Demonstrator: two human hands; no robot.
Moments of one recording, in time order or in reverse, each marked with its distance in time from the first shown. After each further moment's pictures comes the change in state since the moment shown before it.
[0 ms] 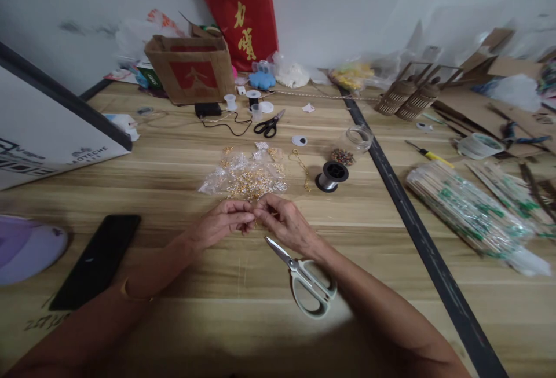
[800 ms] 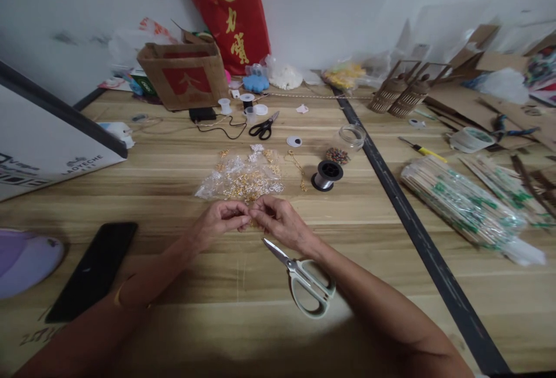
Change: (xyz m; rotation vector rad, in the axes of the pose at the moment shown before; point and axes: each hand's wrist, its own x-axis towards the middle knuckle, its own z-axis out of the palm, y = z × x) left_hand 0.000 0.013 0.008 0.358 0.155 0.119; right_hand 0.003 -0.005 0.001 0.200 0.007 0.125
